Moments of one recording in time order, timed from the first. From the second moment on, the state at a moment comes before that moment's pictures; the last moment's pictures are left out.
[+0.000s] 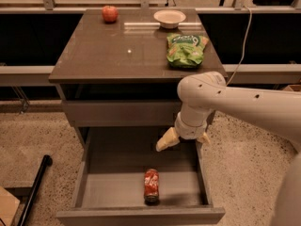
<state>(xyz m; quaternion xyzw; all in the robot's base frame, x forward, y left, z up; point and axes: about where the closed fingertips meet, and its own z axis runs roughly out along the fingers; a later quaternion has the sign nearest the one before) 0.539 -0.130 0.614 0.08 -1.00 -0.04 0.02</state>
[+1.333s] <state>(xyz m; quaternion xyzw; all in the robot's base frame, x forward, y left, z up) 0.540 -0.076 0.535 0.01 -0.99 -0.13 0.06</state>
